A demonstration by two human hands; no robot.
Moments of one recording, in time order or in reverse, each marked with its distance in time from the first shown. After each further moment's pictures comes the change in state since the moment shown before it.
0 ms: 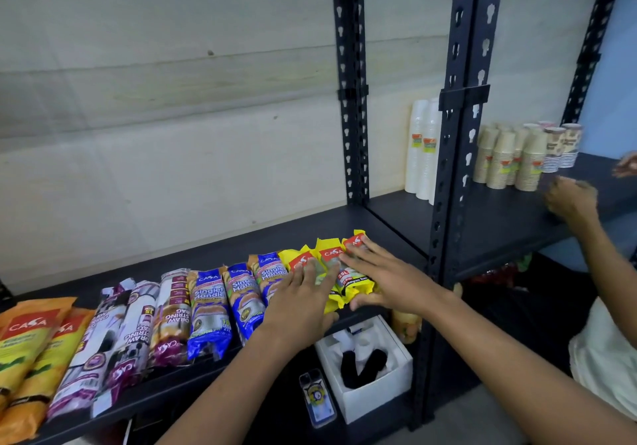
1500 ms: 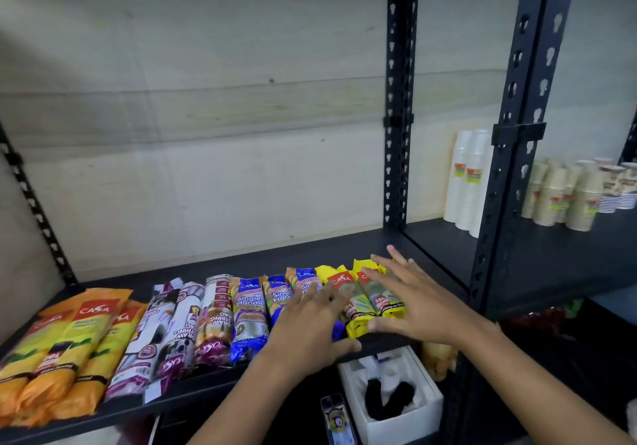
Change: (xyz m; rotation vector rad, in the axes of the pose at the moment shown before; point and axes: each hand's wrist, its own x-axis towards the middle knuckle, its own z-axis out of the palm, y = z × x) left_hand -0.044 -0.028 -0.027 -0.147 0.076 -0.053; right_hand 0.002 -0.041 -0.030 0.033 0.024 -0.079
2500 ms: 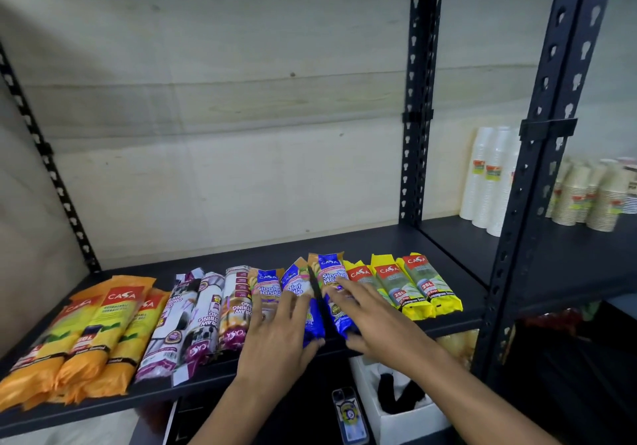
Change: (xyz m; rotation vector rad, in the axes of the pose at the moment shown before) left_hand -0.057 -0.059 0.035 0.207 0.352 -0.137; right_hand 0.024 -0.088 0.058 -0.034 0.041 -0.100
